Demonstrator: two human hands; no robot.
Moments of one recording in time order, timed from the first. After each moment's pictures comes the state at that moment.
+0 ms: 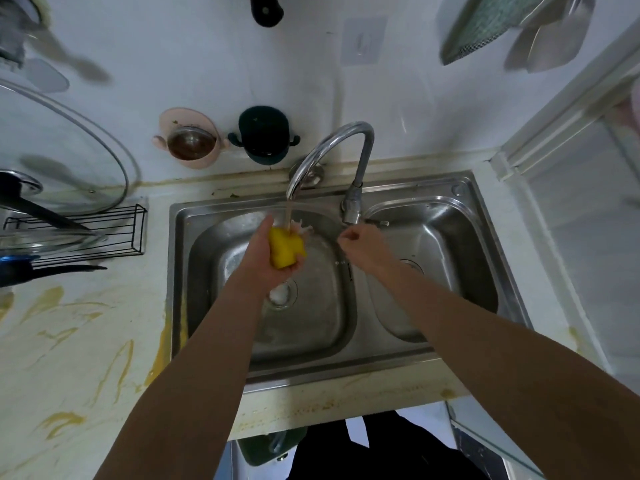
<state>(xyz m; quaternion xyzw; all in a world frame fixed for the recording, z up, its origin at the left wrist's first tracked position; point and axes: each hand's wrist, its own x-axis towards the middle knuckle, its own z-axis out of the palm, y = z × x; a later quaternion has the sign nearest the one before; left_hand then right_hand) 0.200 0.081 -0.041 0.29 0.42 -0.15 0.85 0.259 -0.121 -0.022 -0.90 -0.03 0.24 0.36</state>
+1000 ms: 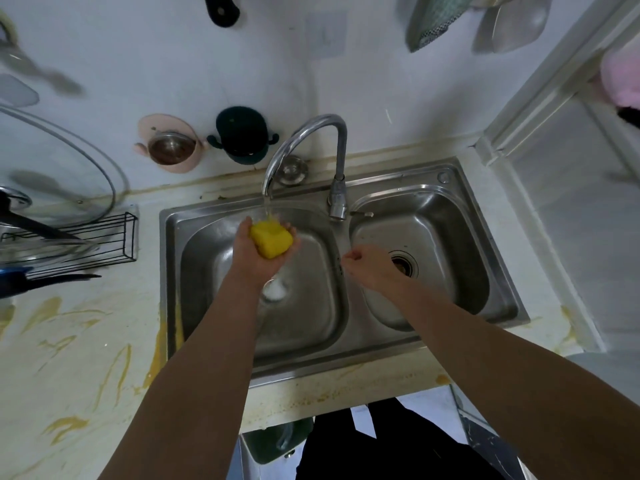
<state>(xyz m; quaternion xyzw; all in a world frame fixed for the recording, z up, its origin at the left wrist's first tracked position) 0.206 0.070 -0.050 0.20 0.44 -0.05 0.87 0.225 -0.167 -0.029 -0.88 0.00 0.32 0.34</state>
